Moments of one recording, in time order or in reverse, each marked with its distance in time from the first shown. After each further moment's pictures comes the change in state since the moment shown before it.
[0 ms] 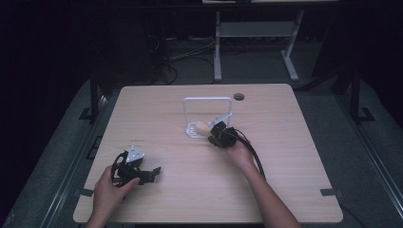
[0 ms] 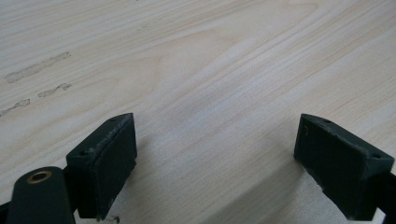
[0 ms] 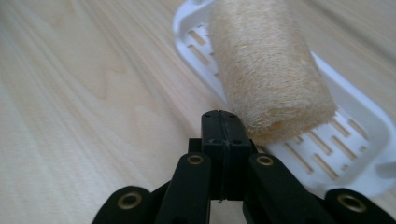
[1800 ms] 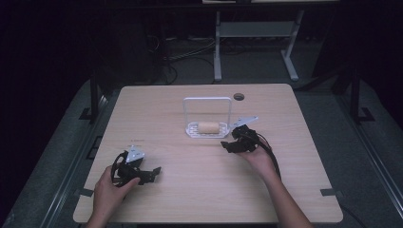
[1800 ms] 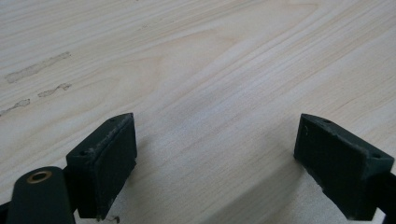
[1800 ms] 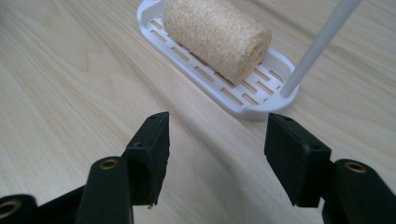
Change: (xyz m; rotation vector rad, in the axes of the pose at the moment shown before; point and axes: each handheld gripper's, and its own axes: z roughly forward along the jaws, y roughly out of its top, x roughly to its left) left arm 0.000 0.000 0.000 -0.004 0.001 -0.001; right arm -0.017 -0.040 -0.053 -0.082 -0.058 0.069
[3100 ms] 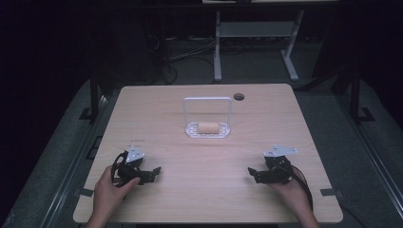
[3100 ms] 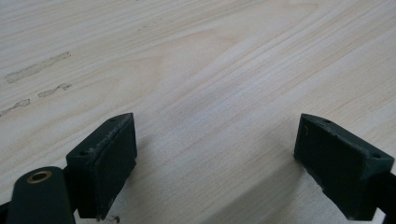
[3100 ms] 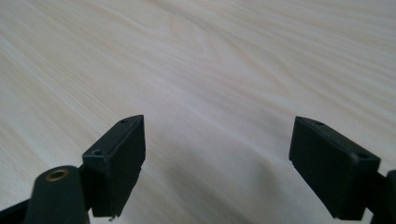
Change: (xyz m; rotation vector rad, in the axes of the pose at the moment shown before) left arm 0.000 0.000 0.000 0.000 0.000 0.001; right arm 0.001 -0.108 -0.068 -0.018 -0.081 0.122
